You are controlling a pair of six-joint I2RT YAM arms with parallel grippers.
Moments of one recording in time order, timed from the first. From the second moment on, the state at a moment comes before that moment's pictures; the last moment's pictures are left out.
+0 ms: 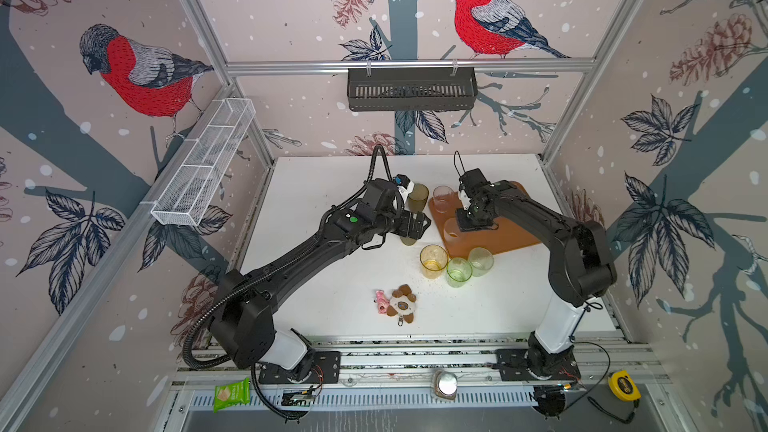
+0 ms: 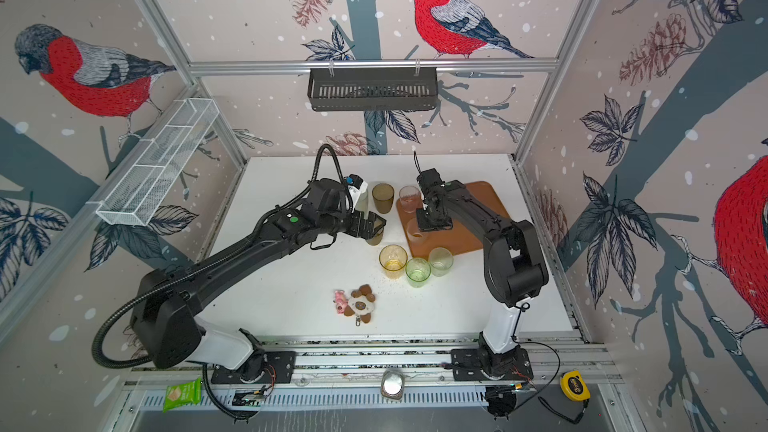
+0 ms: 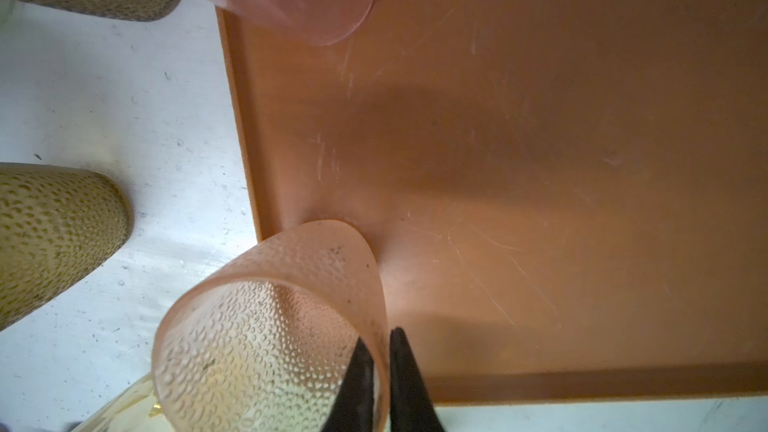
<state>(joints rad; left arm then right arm) -0.68 1.47 1.20 -0.39 0.24 -0.34 0.40 1.82 1.39 -0.86 -0.02 0.22</state>
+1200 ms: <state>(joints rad) -0.70 1.49 1.21 -0.38 0.25 -0.34 0.40 1.66 1.40 -0.84 0.00 0.22</state>
